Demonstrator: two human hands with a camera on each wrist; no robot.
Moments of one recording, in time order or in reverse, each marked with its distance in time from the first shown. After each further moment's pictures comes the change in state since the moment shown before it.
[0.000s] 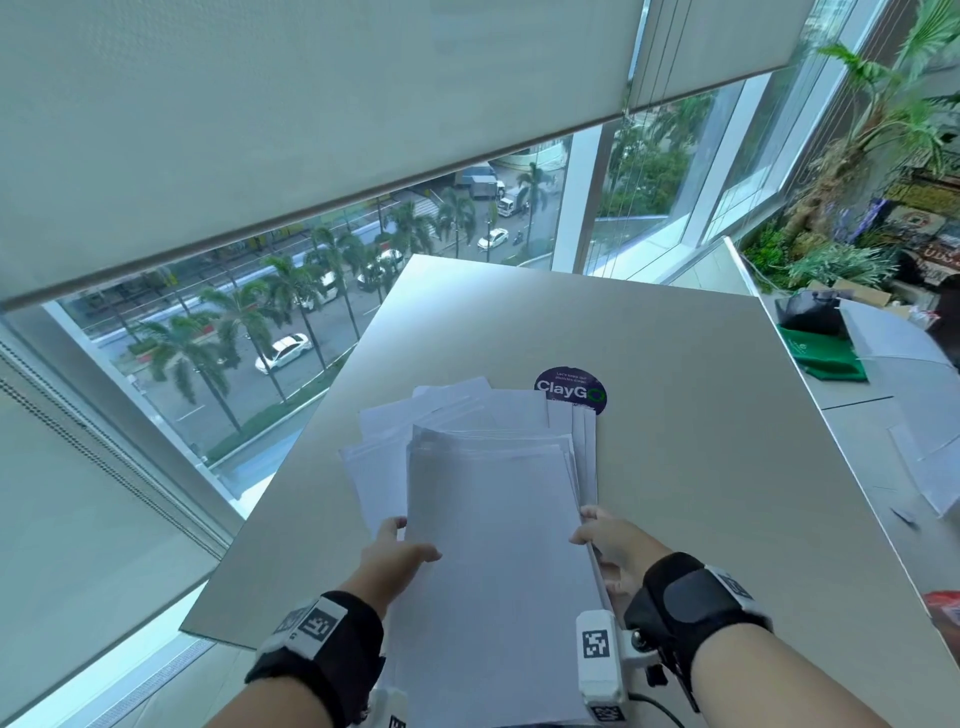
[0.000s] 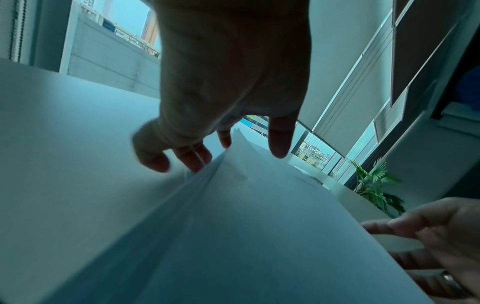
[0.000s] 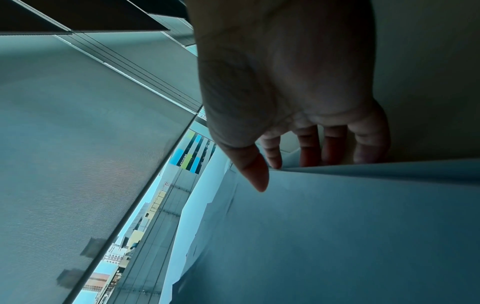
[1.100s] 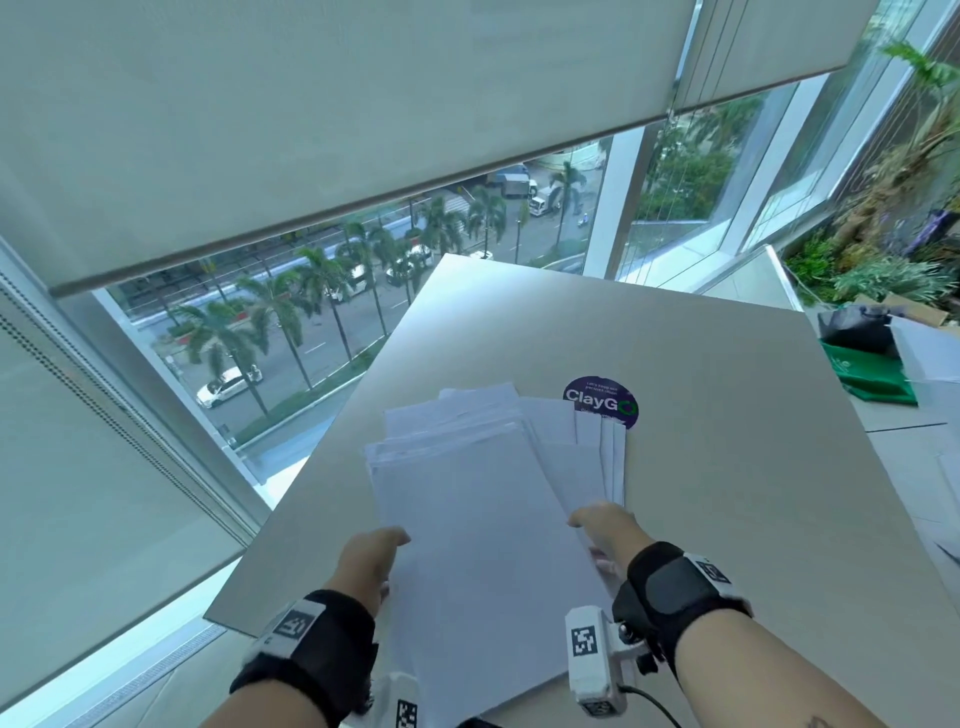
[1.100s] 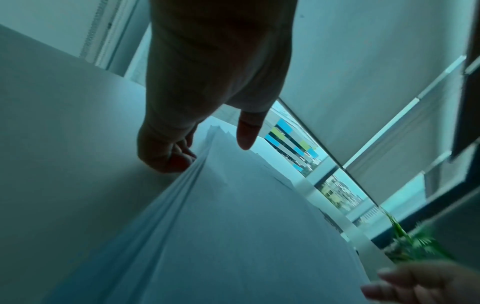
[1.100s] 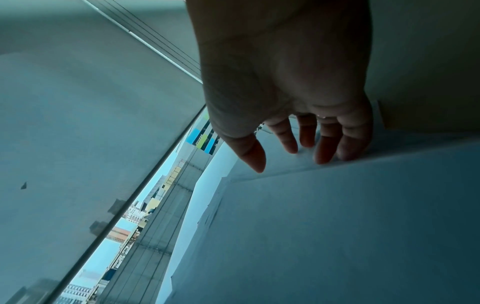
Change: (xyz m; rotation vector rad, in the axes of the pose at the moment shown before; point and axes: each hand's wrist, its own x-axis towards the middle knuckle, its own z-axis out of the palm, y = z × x) left_hand 0.018 -0.008 -0.028 -0.346 0.178 -0.175; right_hand 0.021 -0.037 0.026 -0.219 0.172 -0.045
